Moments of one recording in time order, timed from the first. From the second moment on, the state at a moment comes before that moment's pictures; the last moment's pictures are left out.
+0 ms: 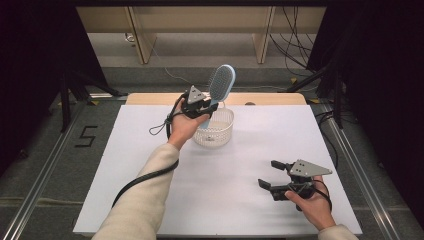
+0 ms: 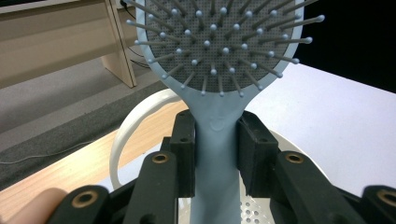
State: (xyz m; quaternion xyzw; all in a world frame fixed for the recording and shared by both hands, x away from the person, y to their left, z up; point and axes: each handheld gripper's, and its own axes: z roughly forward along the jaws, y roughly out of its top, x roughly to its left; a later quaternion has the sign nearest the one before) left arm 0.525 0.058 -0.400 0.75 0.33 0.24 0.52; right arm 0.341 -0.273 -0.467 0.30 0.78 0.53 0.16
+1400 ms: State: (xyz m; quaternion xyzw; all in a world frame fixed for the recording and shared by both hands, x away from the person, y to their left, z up) left arm 0.528 0.057 -0.412 0.76 0.33 0.24 0.52; right arm 0.341 -0.273 -0.467 0.29 0.78 0.53 0.16
